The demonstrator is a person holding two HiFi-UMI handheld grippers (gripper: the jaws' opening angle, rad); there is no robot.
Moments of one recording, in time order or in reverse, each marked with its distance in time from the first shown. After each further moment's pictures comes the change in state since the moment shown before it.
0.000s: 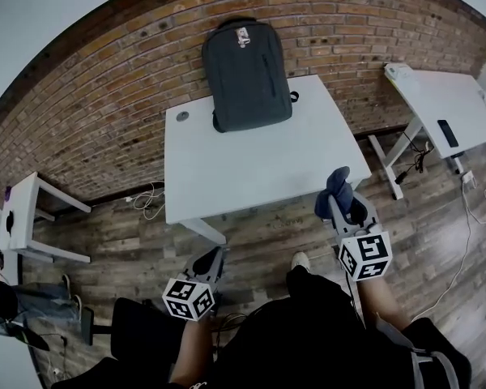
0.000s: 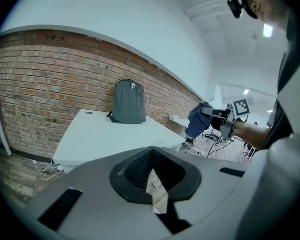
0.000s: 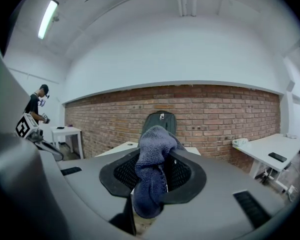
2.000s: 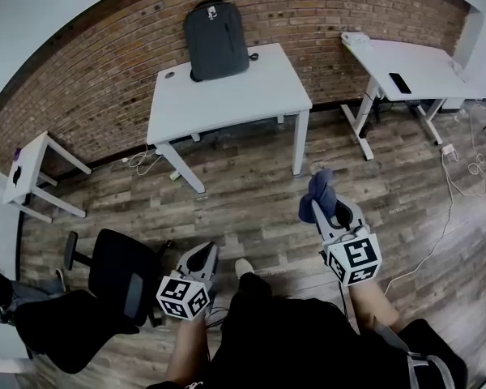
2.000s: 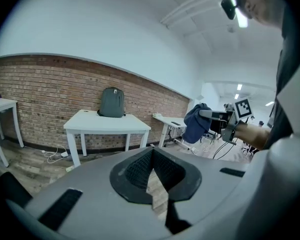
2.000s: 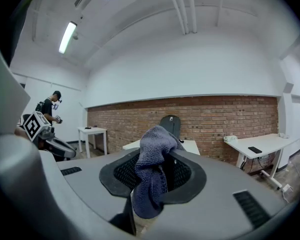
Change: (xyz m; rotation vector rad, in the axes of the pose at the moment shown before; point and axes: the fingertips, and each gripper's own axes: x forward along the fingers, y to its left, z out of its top) left arm -0.192 -0.307 -0.144 0.055 -0.048 0.033; right arm -0.379 0.010 -0.044 -0.017 -0.025 0.141
